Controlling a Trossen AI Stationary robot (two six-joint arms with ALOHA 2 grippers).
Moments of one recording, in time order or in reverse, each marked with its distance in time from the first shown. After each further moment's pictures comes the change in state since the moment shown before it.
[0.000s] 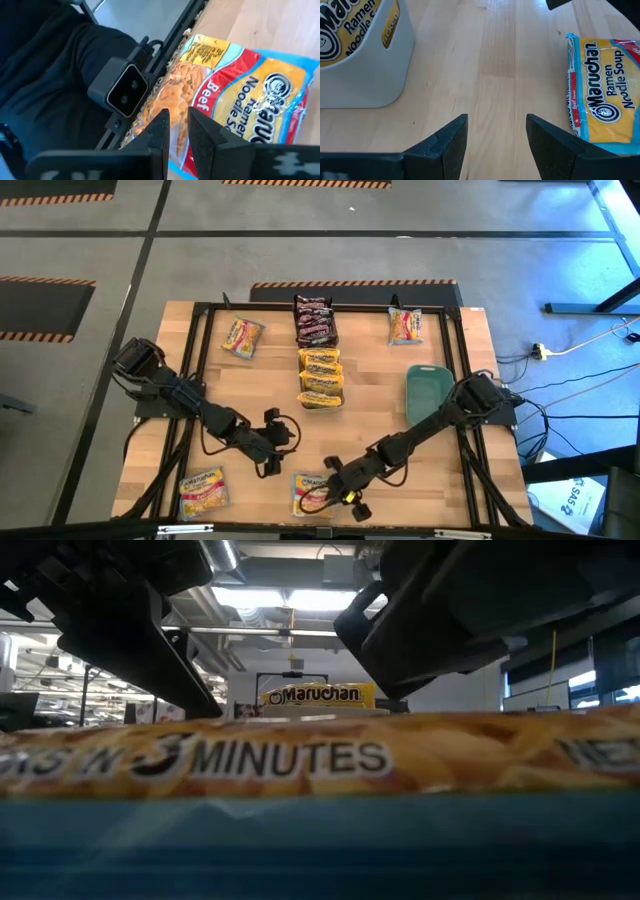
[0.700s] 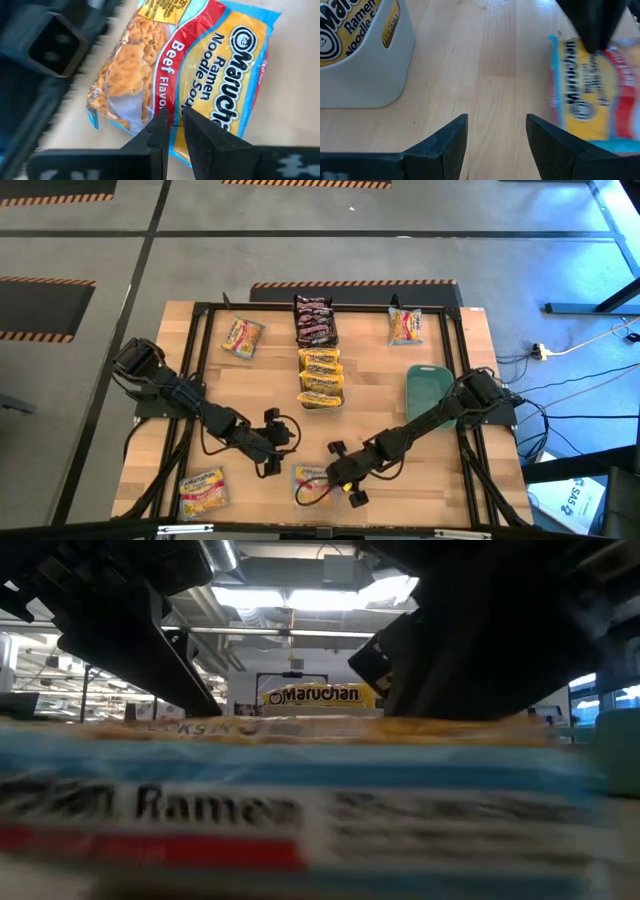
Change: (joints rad) left arm 0.000 0.000 0.000 0.000 -0.001 0.000; right arm -0.050 -0.013 0.003 -0.234 0.124 -0.060
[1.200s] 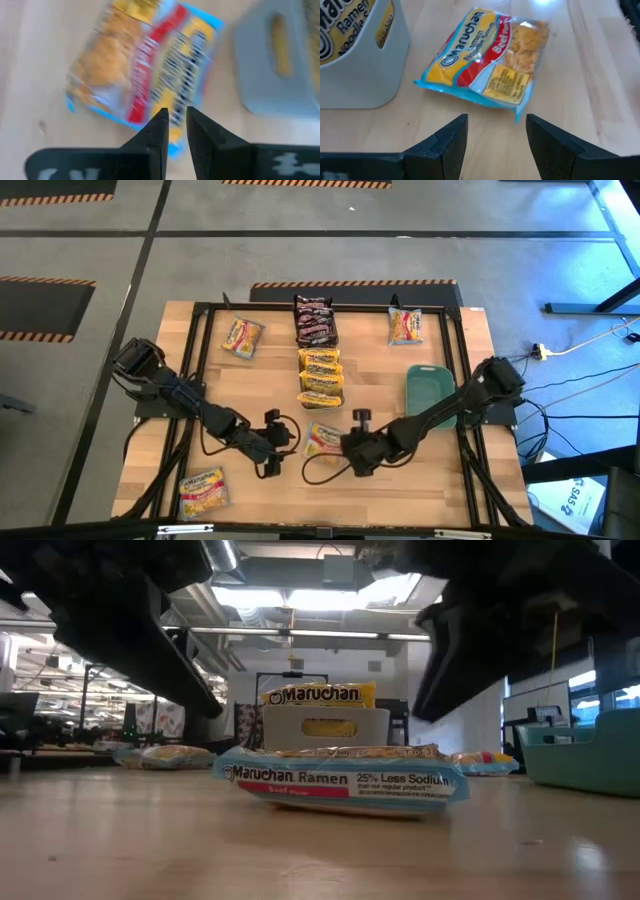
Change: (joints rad) left arm -0.006 0.000 0.000 0.014 0.014 -0.009; right arm -0.001 -0.183 -0.006 -0.465 0.441 0.140
